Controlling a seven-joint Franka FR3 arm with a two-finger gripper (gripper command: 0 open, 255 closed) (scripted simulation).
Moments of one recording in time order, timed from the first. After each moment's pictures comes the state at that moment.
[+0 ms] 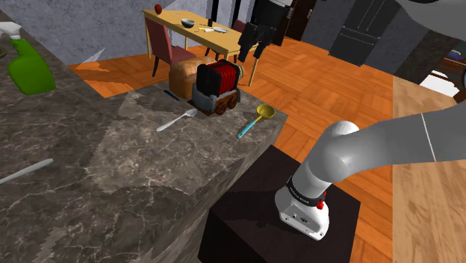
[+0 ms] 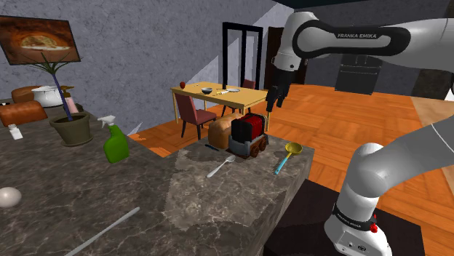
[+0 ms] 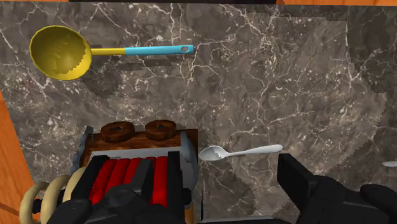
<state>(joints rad) -0.02 -0.74 0.02 -2.28 0.06 1.70 -0.02</state>
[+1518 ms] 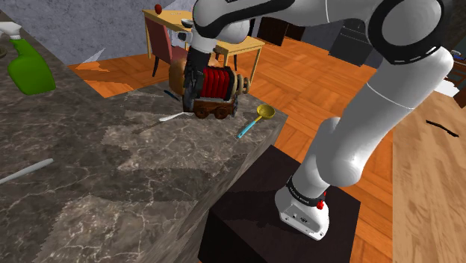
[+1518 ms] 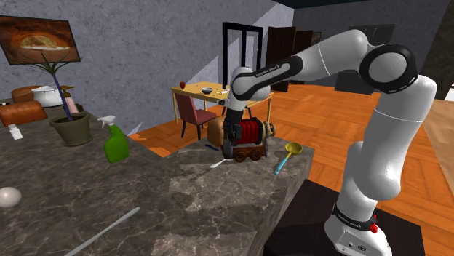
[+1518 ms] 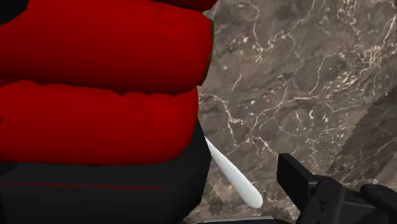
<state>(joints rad) 0.29 -0.09 -0.18 -2.15 0.26 2.10 -1.12</state>
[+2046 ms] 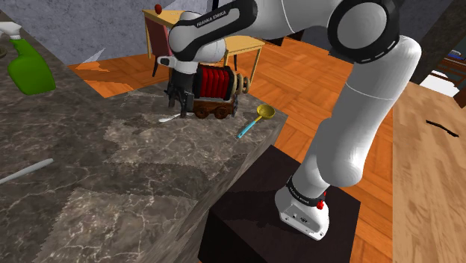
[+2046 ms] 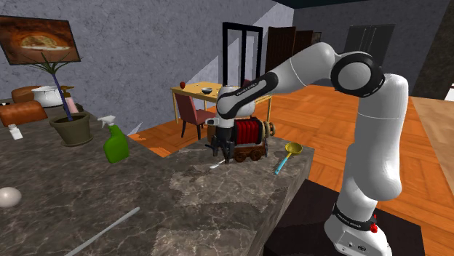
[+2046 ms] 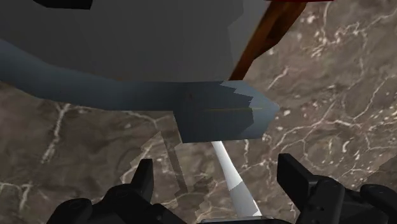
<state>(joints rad) 0.32 0.13 -0.15 -2.08 0.33 2.15 -1.39</state>
